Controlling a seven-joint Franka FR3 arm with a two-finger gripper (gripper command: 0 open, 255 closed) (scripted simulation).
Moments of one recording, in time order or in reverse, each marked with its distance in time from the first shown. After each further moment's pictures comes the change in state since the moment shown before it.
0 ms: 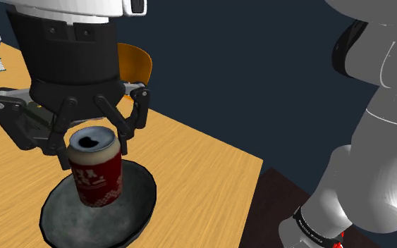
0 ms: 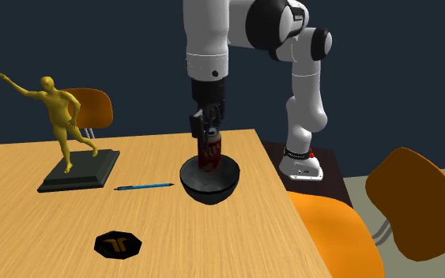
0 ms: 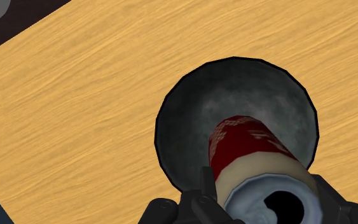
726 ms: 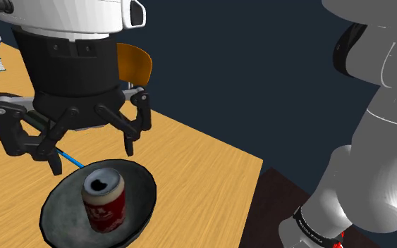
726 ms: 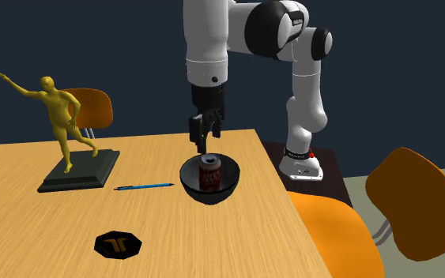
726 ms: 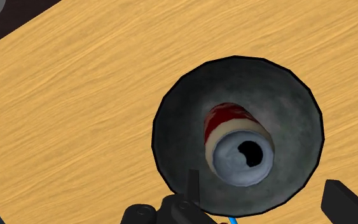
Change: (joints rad) arm -0.006 -0.006 -0.002 -0.037 0.004 0.033 -0.003
